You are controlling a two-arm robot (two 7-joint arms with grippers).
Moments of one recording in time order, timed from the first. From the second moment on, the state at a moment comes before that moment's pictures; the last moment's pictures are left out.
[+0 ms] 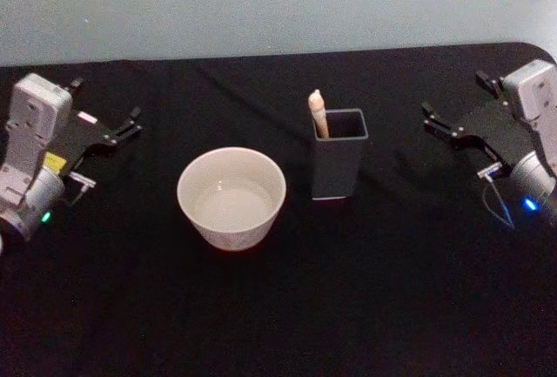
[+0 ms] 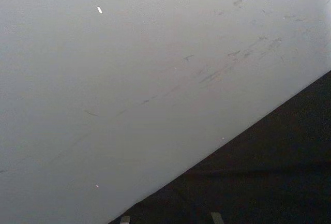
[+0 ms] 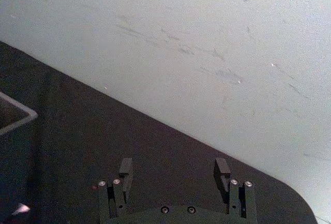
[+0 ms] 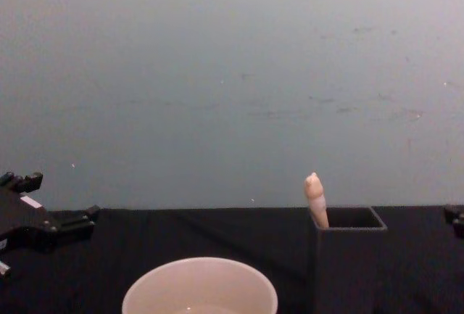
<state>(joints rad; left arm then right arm) -0.20 0.60 0.45 -1.41 -0.25 -0.12 0.03 0.19 0.62 -0.43 -1.45 0.27 -0.10 0.01</state>
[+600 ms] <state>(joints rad) -0.20 0.60 0.45 -1.41 -0.25 -0.12 0.03 0.17 0.65 -0.39 -1.69 0.42 0.14 0.23</state>
